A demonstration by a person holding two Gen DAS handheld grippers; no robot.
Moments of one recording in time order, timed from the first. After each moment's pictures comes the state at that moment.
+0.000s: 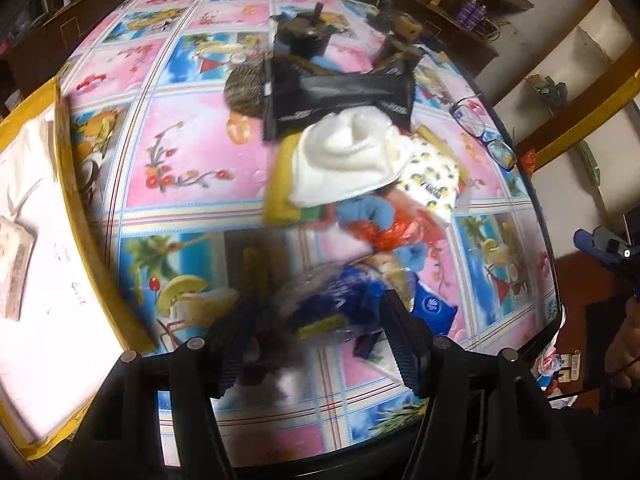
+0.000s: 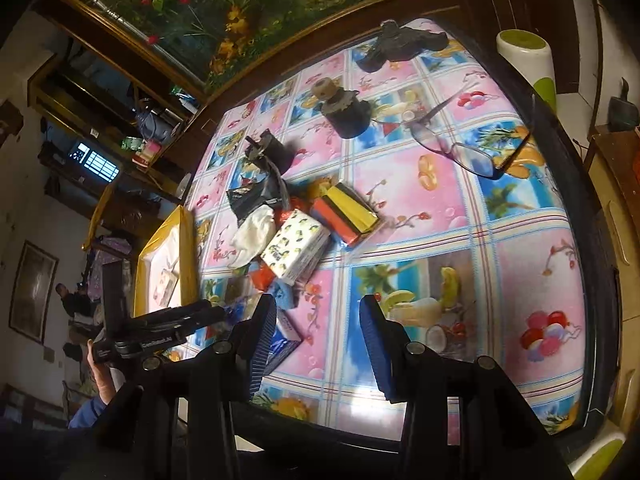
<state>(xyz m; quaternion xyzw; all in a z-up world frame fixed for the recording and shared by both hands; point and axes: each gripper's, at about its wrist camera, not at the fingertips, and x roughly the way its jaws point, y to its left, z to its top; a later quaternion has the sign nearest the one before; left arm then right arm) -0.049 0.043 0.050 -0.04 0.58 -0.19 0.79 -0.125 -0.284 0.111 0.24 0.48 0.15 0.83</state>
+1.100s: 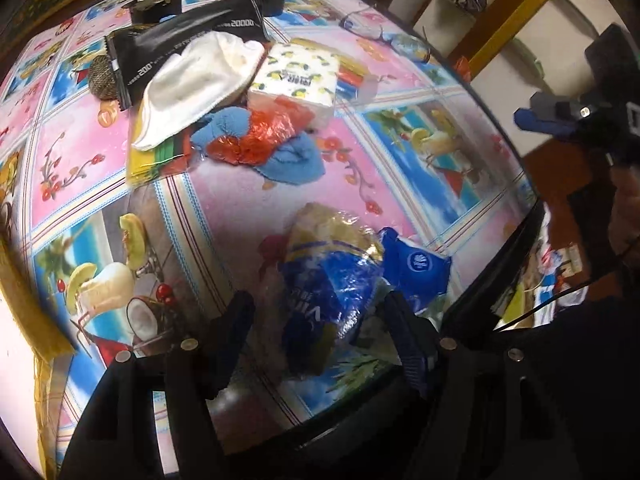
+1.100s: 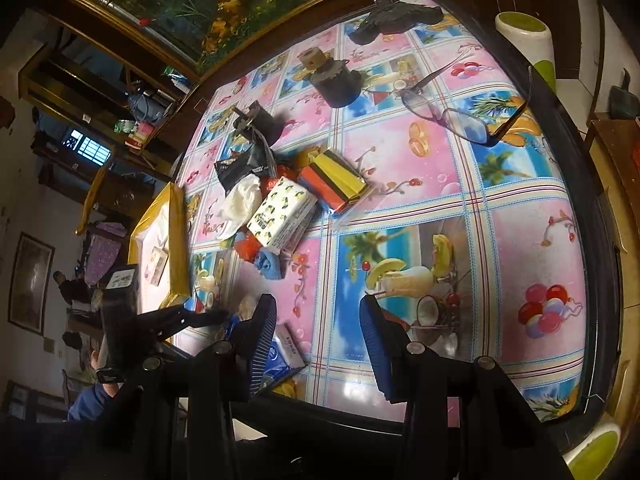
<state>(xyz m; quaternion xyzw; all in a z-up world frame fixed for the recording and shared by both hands) -0.092 -0.024 0.023 0.09 0.59 -0.32 0.74 -0.131 -0.287 0.091 0.23 0.52 0.16 0.81</state>
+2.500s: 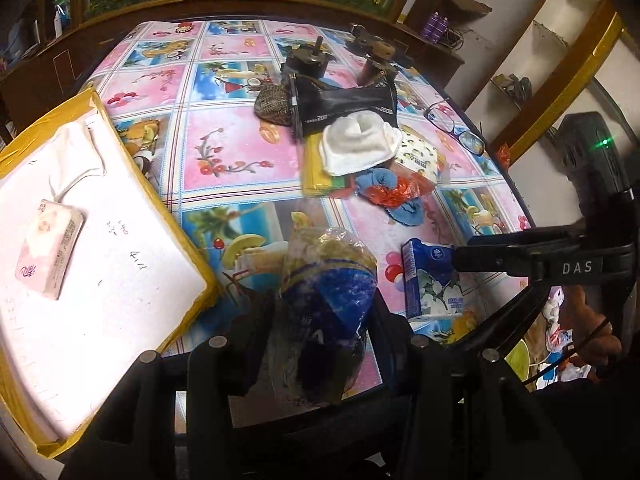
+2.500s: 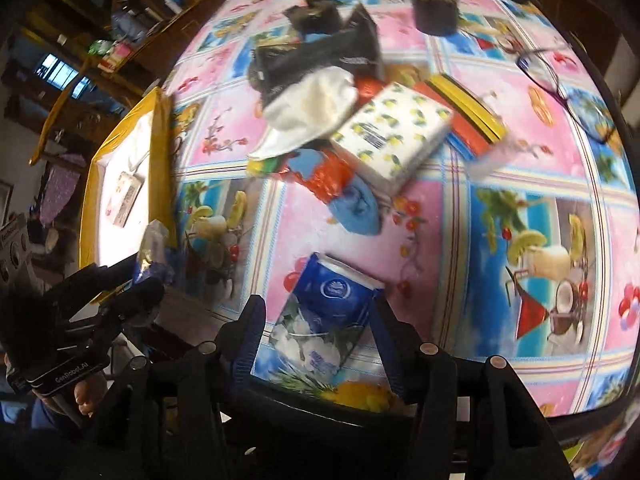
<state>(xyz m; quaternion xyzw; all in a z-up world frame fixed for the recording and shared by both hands) -0.097 0.101 0.068 -0.02 0.52 -0.24 0.82 -0.097 -0.123 0.048 0.13 0.61 0.12 0.77</state>
